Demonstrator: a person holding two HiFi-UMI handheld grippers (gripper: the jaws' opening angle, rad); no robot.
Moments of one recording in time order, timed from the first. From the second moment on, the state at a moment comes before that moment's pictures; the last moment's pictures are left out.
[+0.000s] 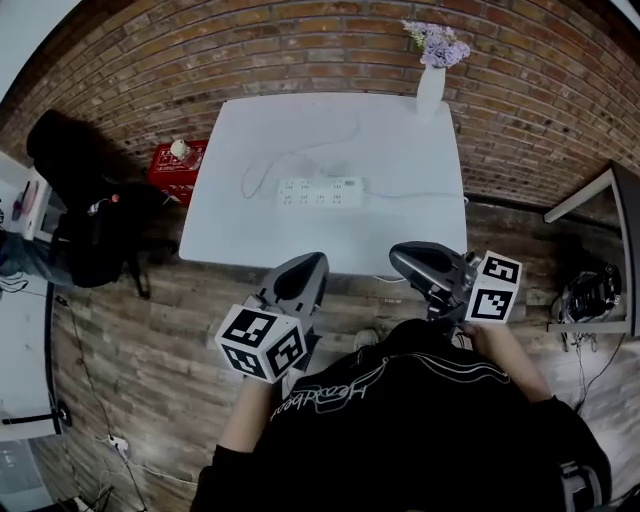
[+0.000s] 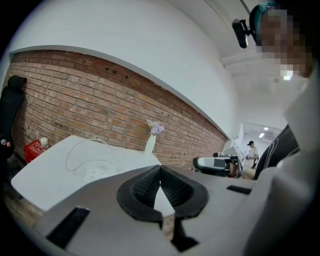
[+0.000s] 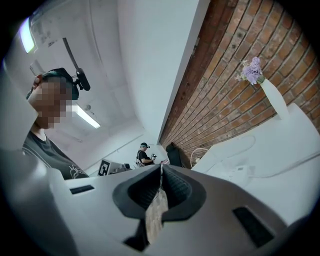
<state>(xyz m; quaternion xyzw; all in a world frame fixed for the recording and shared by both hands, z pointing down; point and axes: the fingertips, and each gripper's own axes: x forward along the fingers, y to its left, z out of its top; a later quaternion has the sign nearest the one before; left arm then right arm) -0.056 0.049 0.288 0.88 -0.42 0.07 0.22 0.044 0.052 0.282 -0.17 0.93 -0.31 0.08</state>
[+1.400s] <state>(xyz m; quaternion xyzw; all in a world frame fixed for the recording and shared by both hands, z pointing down) -0.162 -0.155 0.460 0.78 -0.51 0.20 0.30 -0.014 -0.160 0.368 -0.17 0.92 -0.34 0.00</state>
